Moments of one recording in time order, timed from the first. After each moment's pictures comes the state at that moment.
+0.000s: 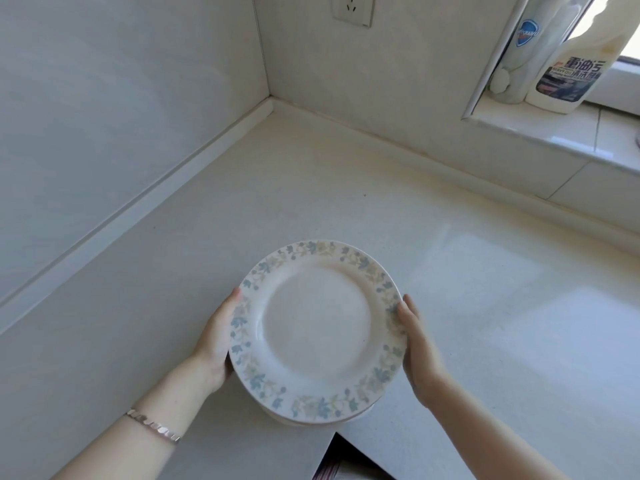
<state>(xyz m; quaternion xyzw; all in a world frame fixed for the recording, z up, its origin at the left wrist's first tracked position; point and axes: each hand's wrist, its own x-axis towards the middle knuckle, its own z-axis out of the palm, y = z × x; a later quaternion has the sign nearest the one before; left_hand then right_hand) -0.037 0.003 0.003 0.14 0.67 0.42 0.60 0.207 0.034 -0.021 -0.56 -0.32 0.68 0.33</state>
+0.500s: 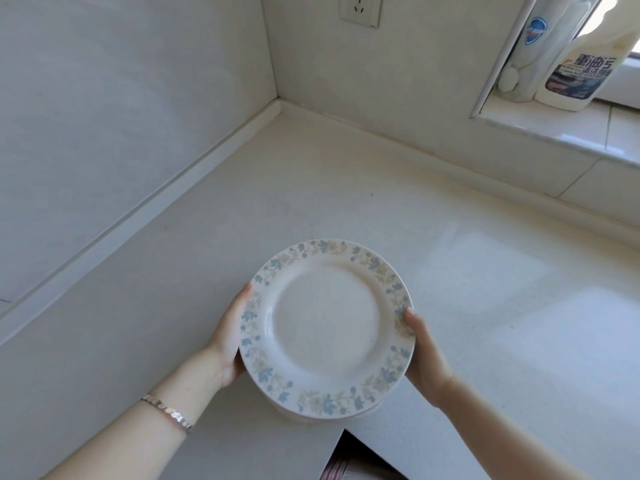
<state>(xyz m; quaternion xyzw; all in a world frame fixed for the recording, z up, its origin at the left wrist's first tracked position) -0.040 0.001 0.007 0.15 0.67 0.37 0.62 0.216 0.033 -0.033 -0.48 -0.33 0.75 0.31</state>
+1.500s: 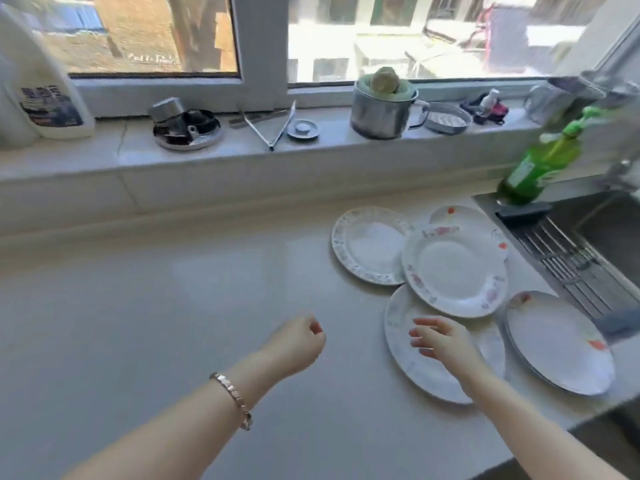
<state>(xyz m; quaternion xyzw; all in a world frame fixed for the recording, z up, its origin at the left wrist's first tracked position) 0.553 0.001 -0.008 0.78 0.41 -0.12 0.45 0.725 -0.160 -0.008 -0.81 -0.09 0.37 0.45</state>
